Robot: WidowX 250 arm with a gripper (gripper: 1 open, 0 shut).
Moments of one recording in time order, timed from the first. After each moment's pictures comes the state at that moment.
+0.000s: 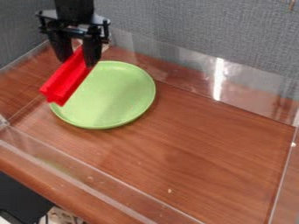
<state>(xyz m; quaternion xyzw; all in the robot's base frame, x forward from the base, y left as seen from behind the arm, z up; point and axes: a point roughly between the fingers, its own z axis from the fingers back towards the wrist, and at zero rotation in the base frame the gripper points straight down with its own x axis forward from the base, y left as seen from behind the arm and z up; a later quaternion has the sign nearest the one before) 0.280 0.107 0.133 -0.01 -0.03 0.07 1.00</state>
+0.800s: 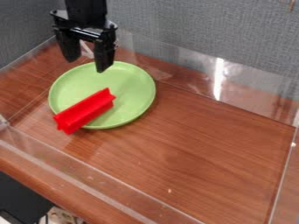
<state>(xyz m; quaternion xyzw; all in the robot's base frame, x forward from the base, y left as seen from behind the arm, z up) 0.285 0.093 0.129 -0.01 -0.02 0.00 1.00</state>
